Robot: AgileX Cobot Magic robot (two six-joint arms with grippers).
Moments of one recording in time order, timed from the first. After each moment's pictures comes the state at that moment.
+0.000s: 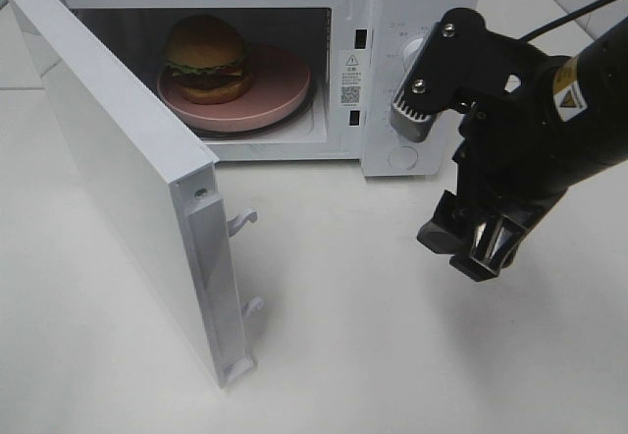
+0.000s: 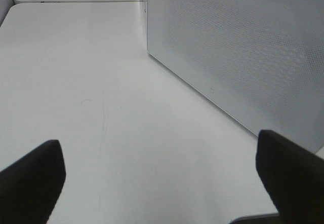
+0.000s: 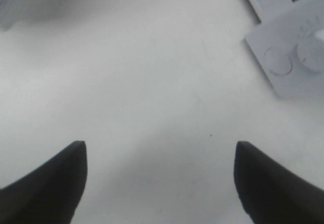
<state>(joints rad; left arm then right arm) 0.00 -0.01 -0.50 -0.16 1.05 0.08 0.64 1.30 -0.81 -0.15 0.56 -0.23</state>
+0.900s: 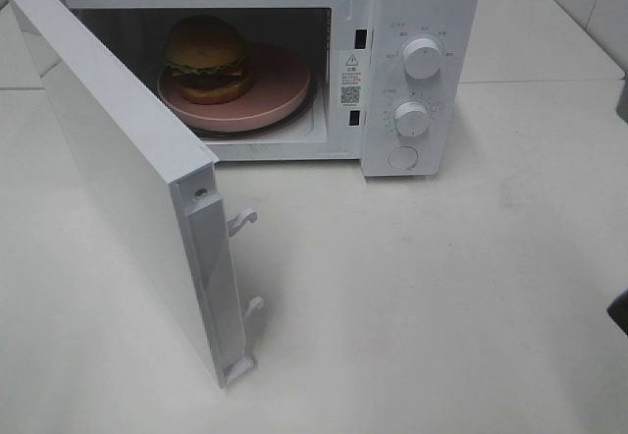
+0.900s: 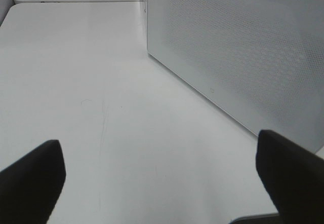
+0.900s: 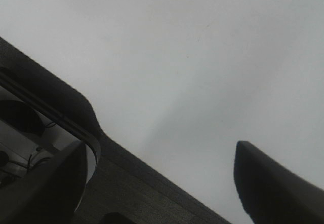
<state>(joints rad) 0.00 -0.01 -0.50 -0.16 1.05 0.08 0.64 0.90 -0.76 -0.15 1.09 0.11</state>
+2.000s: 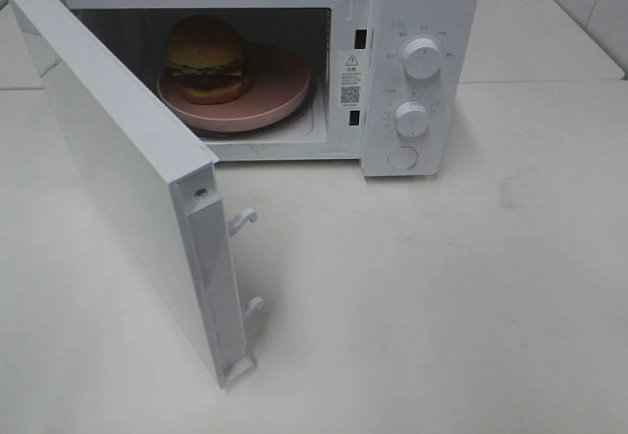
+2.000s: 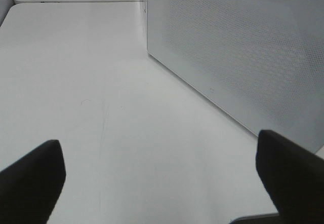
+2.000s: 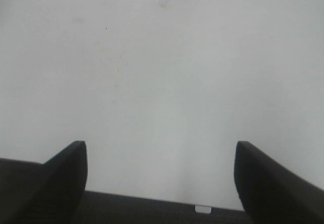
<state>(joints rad) 0.00 -0.01 -0.50 -0.16 1.05 0.08 0.16 0.24 -0.51 -0.08 1.05 0.12</state>
